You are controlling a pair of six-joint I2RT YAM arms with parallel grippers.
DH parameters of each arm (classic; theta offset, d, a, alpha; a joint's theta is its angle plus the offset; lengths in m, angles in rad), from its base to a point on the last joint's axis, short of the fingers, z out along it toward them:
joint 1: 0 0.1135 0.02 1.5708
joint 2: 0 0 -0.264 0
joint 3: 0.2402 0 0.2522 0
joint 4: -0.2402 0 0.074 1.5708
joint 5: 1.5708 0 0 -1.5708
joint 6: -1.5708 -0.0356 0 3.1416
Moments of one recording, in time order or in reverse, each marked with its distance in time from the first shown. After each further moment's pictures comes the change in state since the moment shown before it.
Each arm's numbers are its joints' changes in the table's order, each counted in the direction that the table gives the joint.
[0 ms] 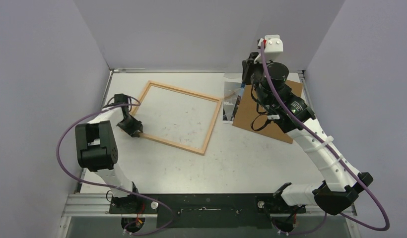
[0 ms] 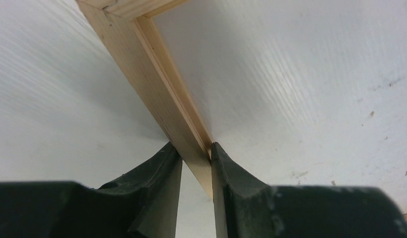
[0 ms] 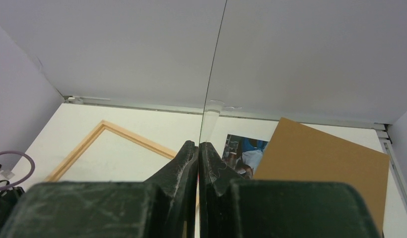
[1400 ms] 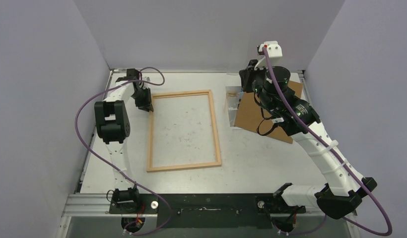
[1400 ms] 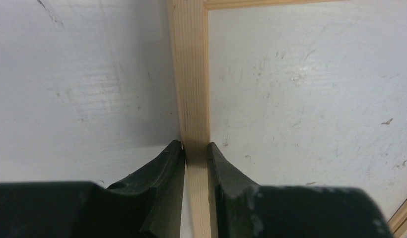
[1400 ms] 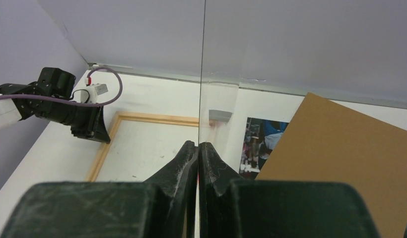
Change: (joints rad) left arm -0.035 -0.493 0.716 -0.154 0.282 -0.783; right arm -0.012 0.043 -0.027 -0.119 -0.129 -0.079
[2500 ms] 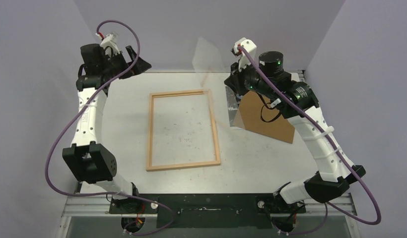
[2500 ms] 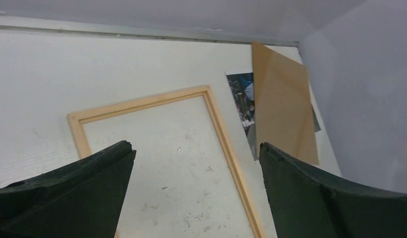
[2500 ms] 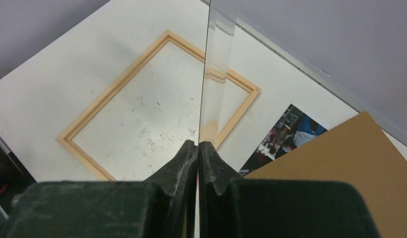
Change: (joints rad) left arm 0.091 0.594 -0.057 0.261 0.373 0.236; right arm -0.045 -0.174 0.275 -0.320 -0.448 0.225
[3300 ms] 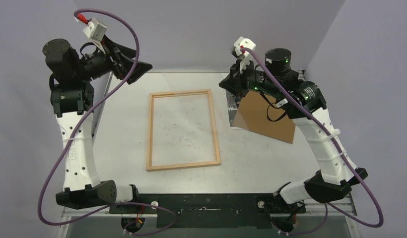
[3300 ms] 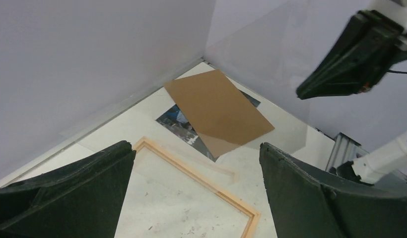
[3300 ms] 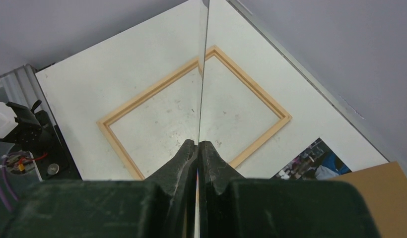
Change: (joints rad) left arm 0.000 0.317 0.063 0.127 0.424 -0.050; right arm 0.000 -0.005 0.121 -0.069 -0.253 0.084
